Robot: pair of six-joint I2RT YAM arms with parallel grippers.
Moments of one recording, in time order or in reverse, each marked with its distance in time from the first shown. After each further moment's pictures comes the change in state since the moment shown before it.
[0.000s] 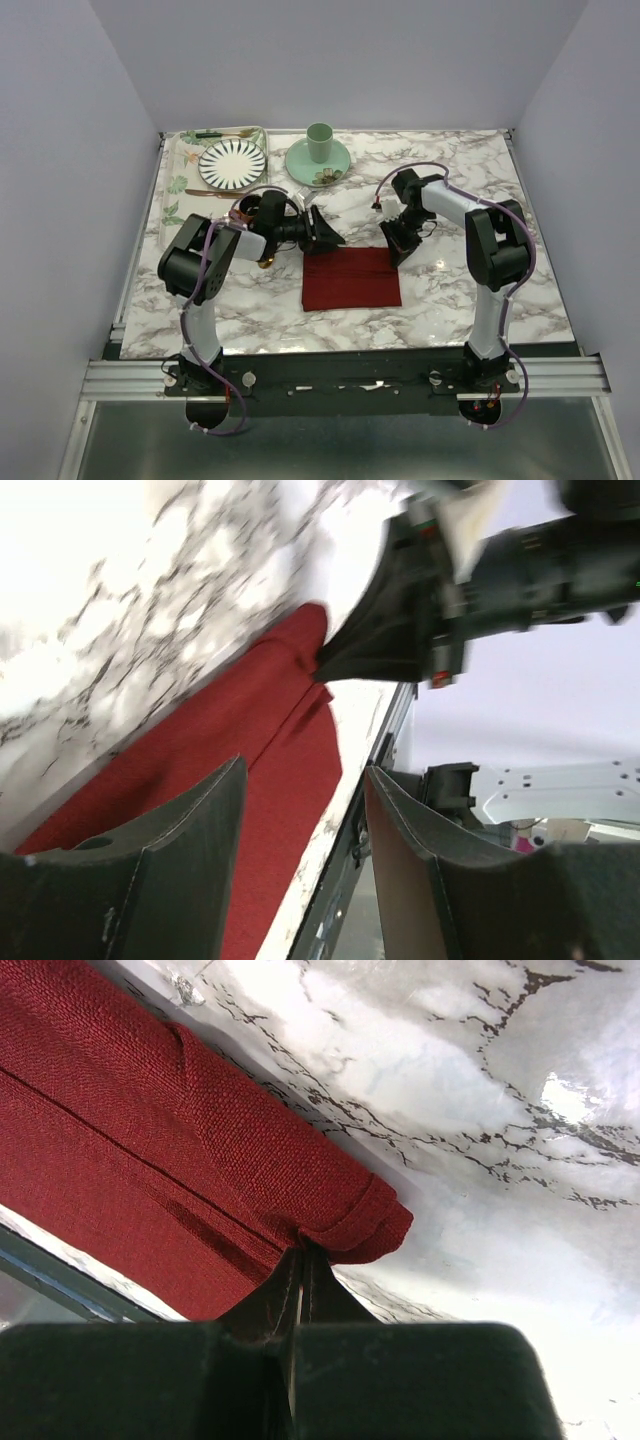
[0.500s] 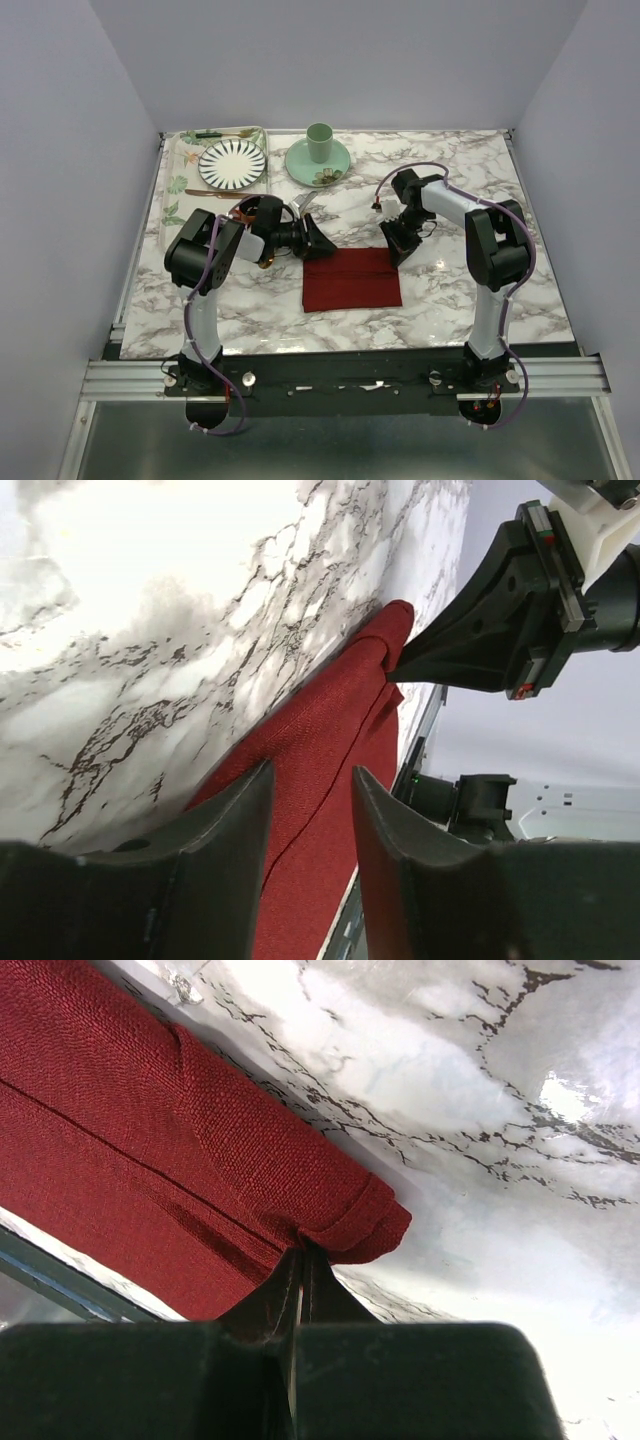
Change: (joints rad) left arm 0.044 0.065 -0.014 -0.006 -0.006 0.046; right arm 0.000 0.000 0.000 -0.001 0.003 0.000
